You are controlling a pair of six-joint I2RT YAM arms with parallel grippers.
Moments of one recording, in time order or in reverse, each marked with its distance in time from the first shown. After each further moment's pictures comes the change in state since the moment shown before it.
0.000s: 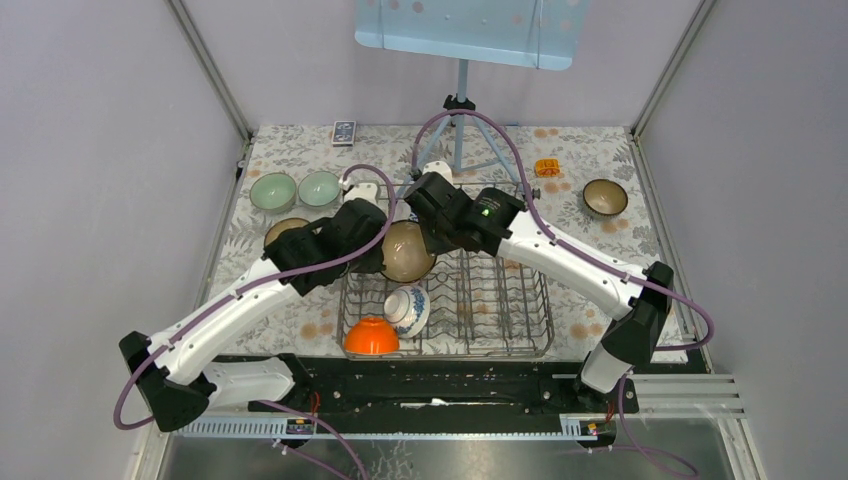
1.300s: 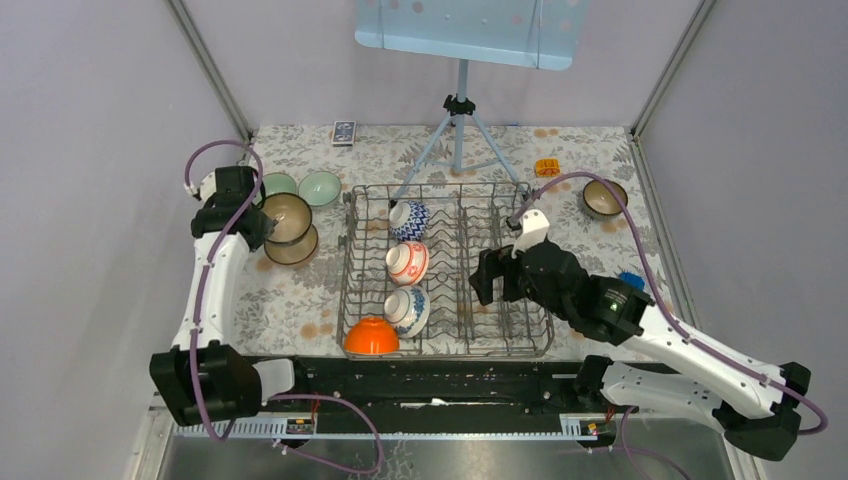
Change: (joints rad) left arm 0.962 0.056 -0.061 0.080 0.042 -0.048; right arm 0.000 -0.787 -0.788 0.378 0.007 -0.036
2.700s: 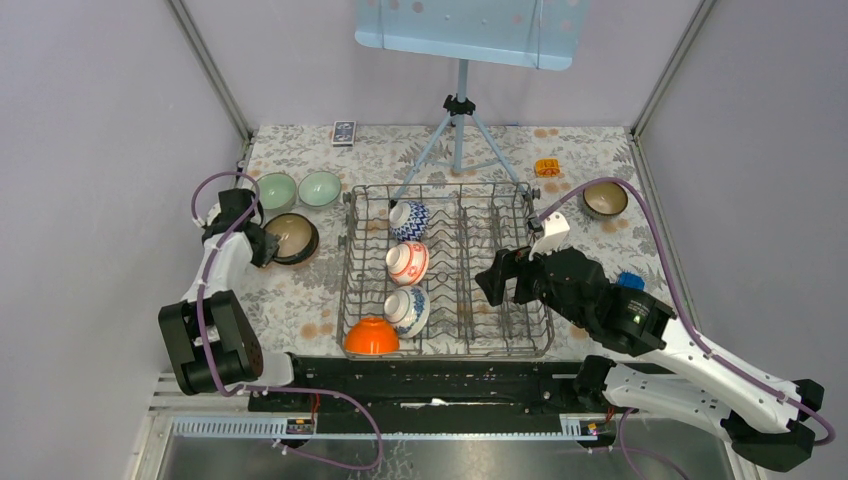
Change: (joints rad) left arm 0.150 0.175 -0.241 0.278 0.142 -0.108; right arm 0.000 -0.136 -0.045 0.019 -0.009 0.052
